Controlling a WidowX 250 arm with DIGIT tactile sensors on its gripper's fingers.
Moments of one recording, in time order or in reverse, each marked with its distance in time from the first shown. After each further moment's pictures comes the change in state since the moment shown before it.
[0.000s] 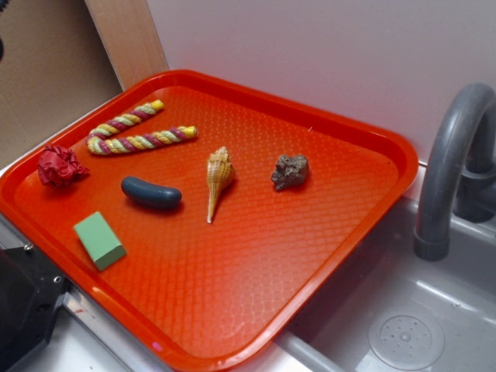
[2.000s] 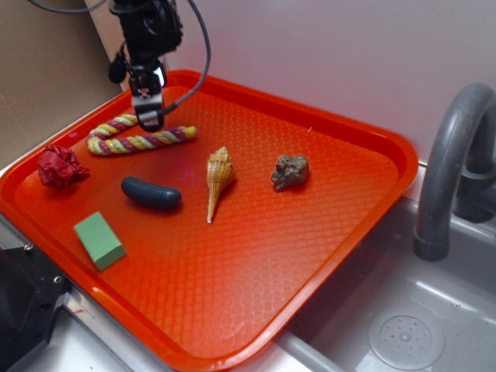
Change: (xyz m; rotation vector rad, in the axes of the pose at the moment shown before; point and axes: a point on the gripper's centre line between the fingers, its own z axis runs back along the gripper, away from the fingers) arm 0.140 0.091 -0.181 0.130 0.172 -0.633
